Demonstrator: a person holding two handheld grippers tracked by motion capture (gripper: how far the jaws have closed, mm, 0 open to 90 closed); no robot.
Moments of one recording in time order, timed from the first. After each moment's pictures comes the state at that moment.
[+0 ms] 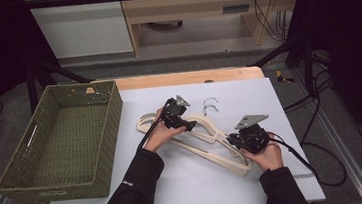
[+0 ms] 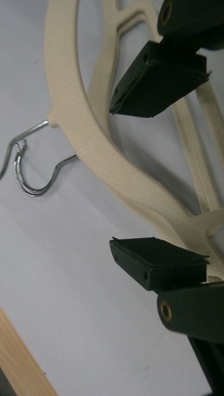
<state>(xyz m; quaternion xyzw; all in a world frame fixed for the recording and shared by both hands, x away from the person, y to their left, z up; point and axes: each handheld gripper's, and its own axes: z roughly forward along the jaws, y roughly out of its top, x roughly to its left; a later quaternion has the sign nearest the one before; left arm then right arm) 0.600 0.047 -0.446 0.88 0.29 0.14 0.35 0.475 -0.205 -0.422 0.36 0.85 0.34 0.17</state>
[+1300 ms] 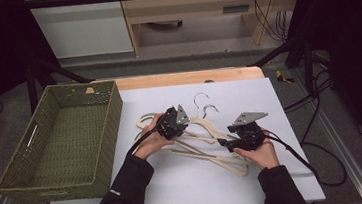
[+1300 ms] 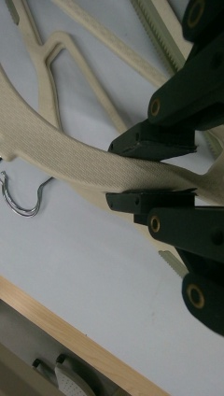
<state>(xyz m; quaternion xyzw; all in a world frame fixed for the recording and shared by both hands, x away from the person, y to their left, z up) 0.556 0.062 -0.431 0.91 0.15 0.24 0.30 0.486 -0.197 -0.424 0.36 0.83 0.40 0.16</state>
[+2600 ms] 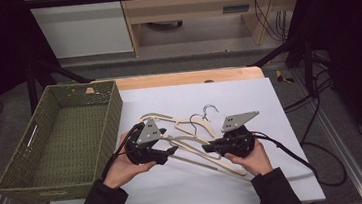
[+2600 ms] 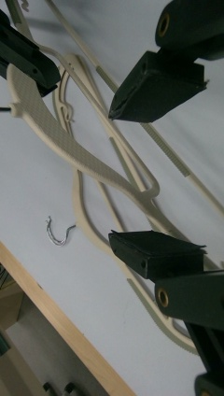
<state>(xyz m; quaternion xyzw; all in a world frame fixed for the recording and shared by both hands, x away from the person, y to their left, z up) 0.455 0.130 -0.361 0.88 0.18 0.17 0.40 0.455 -0.158 -0.380 0.23 0.85 0.47 0.04</state>
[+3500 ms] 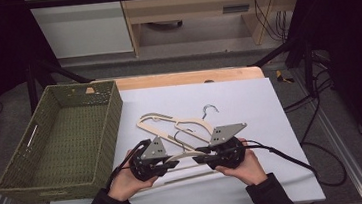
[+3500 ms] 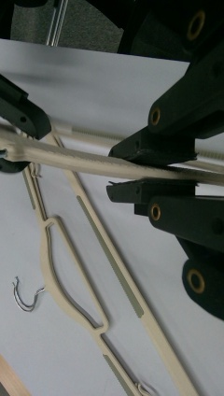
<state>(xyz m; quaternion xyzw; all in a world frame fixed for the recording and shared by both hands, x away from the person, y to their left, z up) 0.428 0.124 -0.383 0.90 0.16 0.10 0.39 0.434 -0.130 -0.382 0.20 0.87 0.45 0.08</state>
